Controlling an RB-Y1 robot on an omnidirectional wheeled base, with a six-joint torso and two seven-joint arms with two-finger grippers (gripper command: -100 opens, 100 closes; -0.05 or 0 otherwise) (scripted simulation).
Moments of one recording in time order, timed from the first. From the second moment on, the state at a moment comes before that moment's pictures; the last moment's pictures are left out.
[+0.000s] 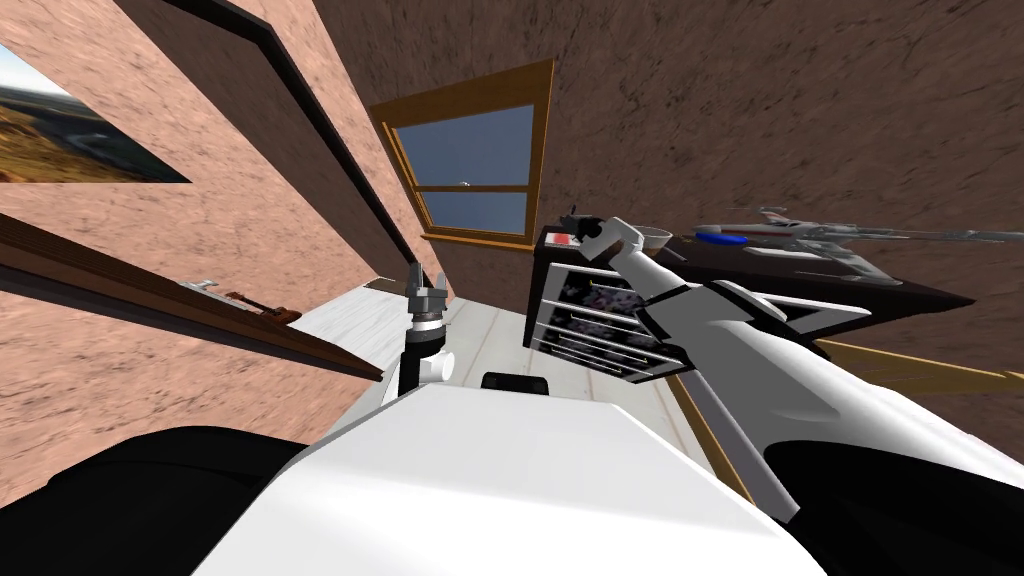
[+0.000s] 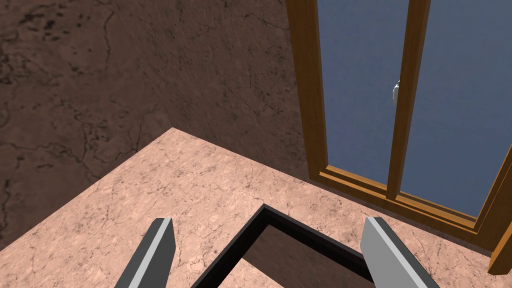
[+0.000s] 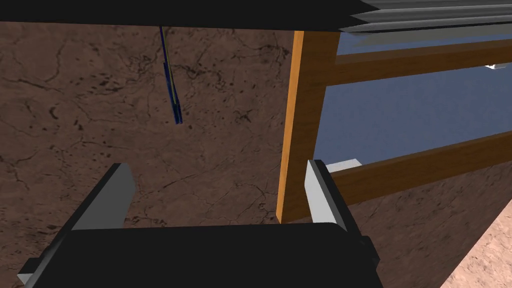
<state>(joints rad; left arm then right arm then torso) 0.49 -0.02 -0.05 -2.29 -0.04 -0.47 0.05 -1.15 -0.73 0.61 -1.05 -0.09 0.43 0.61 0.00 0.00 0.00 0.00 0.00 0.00</state>
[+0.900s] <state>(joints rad) 0.49 -0.02 -0.05 -2.29 -0.04 -0.47 0.05 -1.33 -0.76 0.75 -0.80 -0.19 0.58 0.63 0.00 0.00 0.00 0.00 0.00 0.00</state>
